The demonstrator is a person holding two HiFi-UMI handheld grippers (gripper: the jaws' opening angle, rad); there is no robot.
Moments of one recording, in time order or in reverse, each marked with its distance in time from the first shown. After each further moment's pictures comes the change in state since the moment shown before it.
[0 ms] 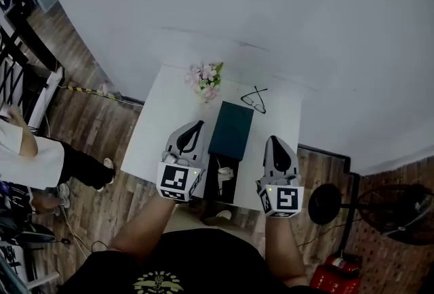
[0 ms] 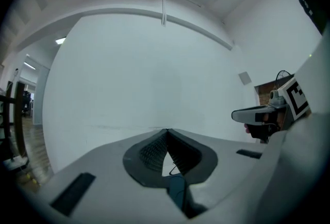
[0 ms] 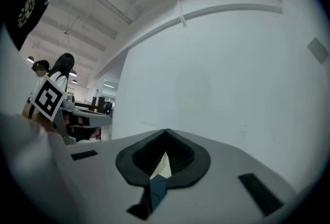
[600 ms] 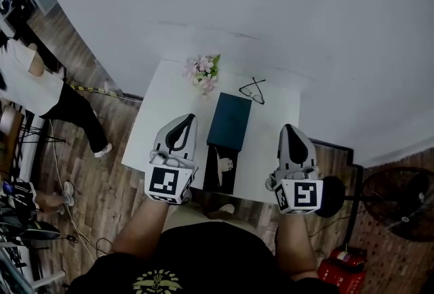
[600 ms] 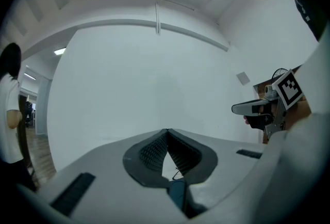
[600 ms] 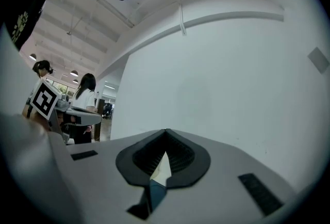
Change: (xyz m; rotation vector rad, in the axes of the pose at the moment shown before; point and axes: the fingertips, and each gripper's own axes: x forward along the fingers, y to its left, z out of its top) left arm -0.033 -0.014 0.050 0.060 -0.052 0.027; right arm -0.030 -0.027 0.053 -0.025 -0.045 0.010
